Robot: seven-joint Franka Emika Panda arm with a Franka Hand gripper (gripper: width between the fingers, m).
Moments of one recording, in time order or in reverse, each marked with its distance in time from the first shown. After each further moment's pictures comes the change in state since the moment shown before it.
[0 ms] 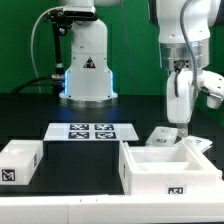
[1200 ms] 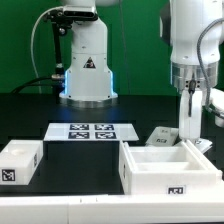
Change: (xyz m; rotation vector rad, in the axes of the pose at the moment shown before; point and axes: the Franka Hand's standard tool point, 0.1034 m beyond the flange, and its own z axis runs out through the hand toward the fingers) arm -0.006 0.026 0.040 -0.031 0.059 -0.042
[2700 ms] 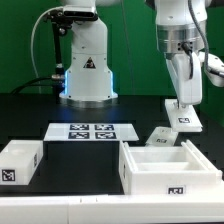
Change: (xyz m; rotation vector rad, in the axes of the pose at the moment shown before) arm 0.019 -0.006 -0.071 -0.025 -0.047 -0.228
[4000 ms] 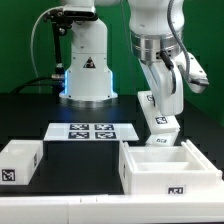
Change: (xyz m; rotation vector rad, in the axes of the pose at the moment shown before) arm 0.050 -0.012 -0.015 -0.239 0.058 -0.156
